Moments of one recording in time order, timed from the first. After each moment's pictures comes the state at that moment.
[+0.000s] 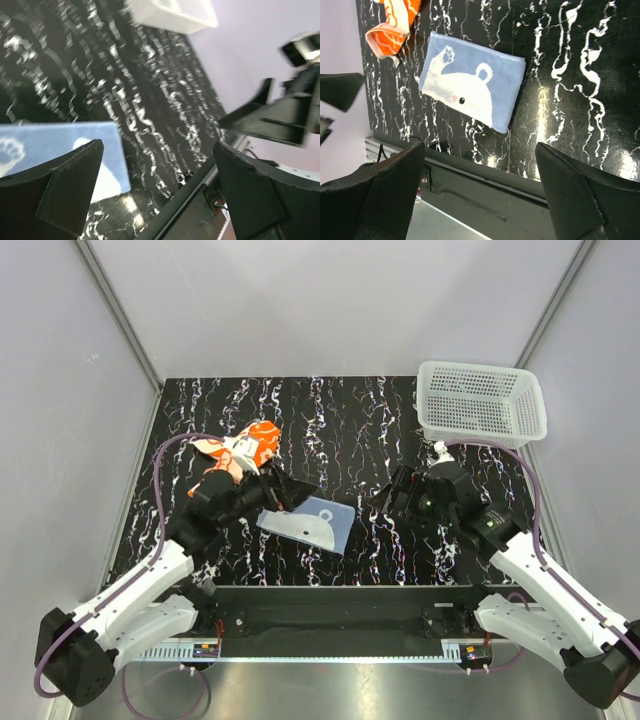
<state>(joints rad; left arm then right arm) -0.59 0.87 0.57 0.10 0.24 -0.71 0.62 0.88 0.86 -0.61 -0.03 0.87</state>
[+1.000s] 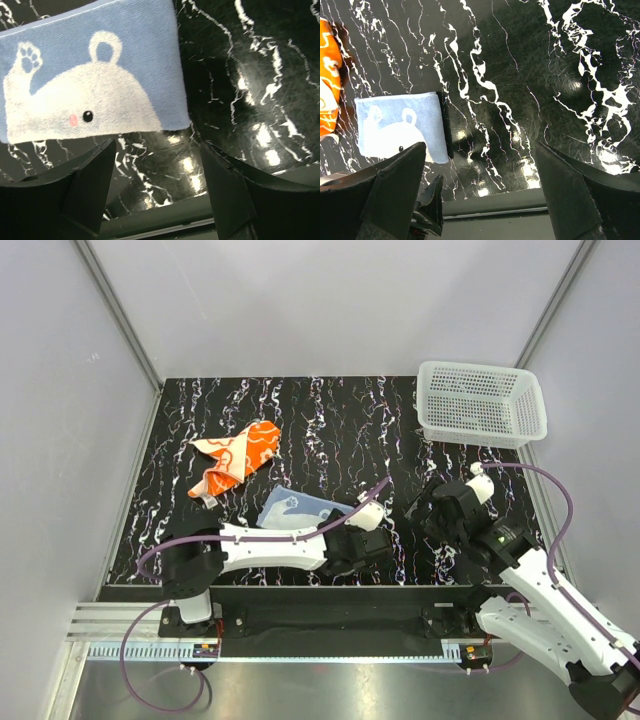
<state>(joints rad) -1.33 1.75 1.22 -0.74 -0.64 -0.69 0.62 0.75 0.79 -0.85 0.35 1.06</state>
